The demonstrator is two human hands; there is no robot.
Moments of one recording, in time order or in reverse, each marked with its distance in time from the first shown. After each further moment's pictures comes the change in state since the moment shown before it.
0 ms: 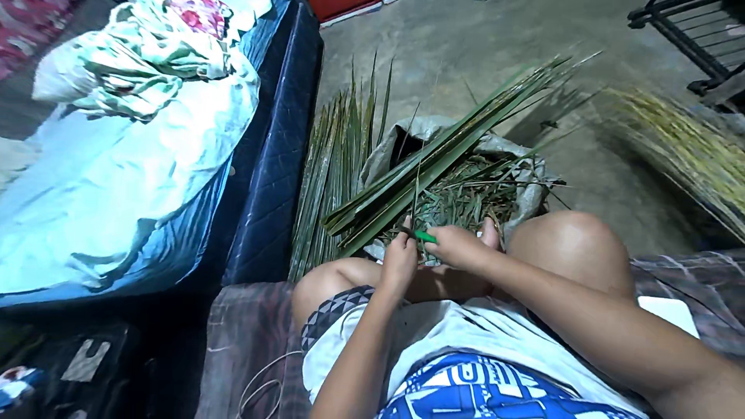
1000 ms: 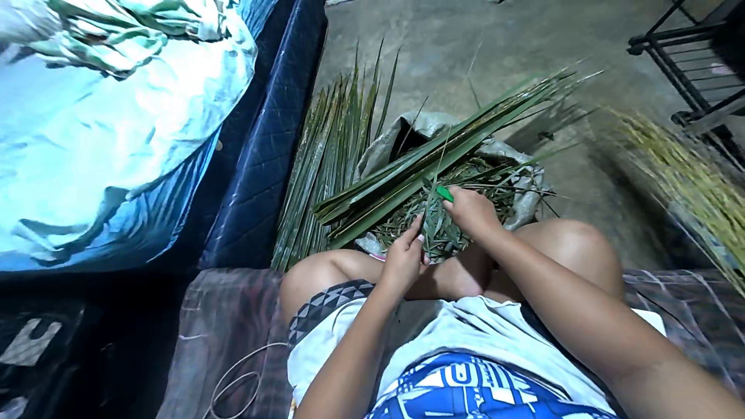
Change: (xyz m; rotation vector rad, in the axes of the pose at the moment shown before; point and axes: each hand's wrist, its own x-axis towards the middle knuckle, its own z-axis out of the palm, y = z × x) left_hand -0.016 0.005 -0.006 -0.234 -0.136 0.043; right_hand 0.038 0.018 -0.026 -0.156 0.402 0.230
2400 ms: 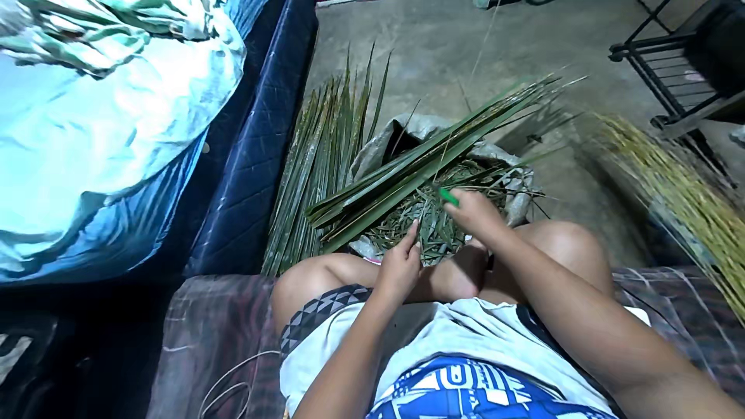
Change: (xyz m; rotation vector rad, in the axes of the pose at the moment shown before) left_hand 0.004 -0.014 0.002 0.217 0.027 0.069; right_hand -0.010 0.011 -0.017 0.147 -0.057 -0.015
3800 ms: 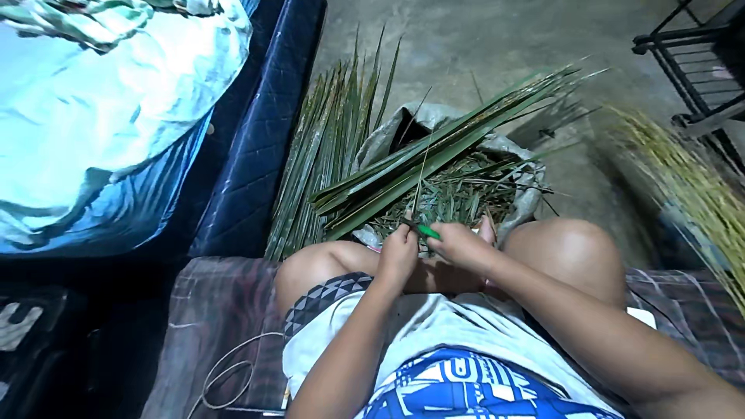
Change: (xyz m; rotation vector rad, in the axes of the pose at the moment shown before) left_hand 0.012 -0.007 -0.002 0.002 0.088 -0.124; right_hand -0.034 -0.023 0.036 -0.050 -0.402 -0.112
